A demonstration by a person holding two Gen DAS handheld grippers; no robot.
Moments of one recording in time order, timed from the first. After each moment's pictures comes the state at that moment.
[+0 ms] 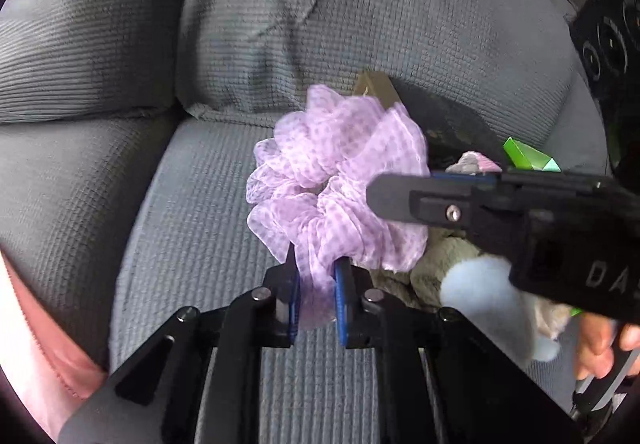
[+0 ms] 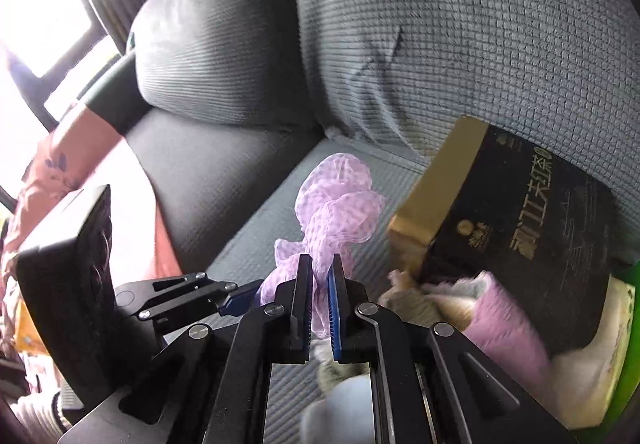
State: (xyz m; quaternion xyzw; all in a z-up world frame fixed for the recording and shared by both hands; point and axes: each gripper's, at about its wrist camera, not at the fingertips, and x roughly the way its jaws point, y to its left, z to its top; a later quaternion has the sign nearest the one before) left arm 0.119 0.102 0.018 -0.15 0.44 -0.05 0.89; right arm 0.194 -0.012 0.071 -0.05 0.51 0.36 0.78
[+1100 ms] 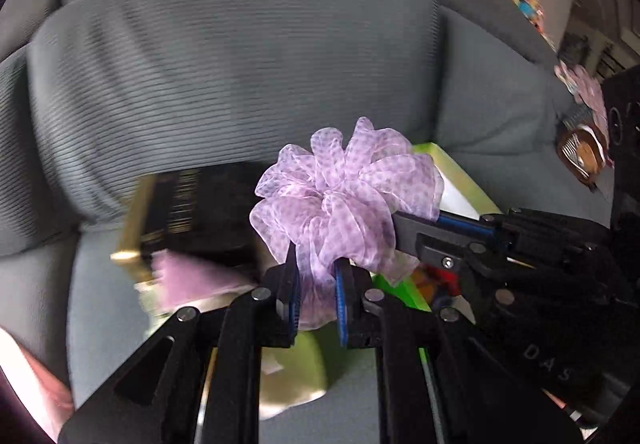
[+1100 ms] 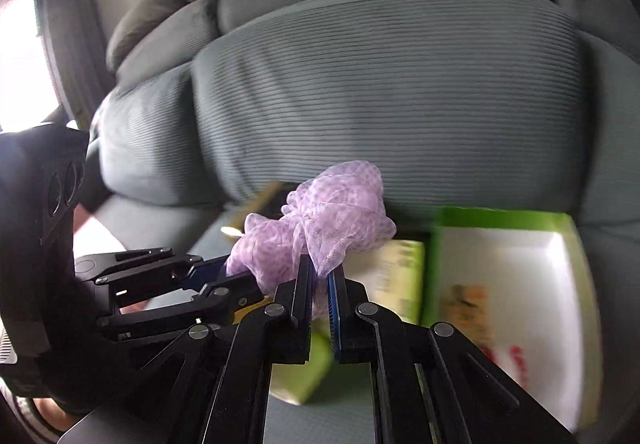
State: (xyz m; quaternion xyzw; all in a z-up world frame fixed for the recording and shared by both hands) left arm 0.128 -0.128 0.123 -0.03 0.40 -0.16 0.90; right arm 0.138 -0.225 0.165 0.01 0.40 0.22 0.89
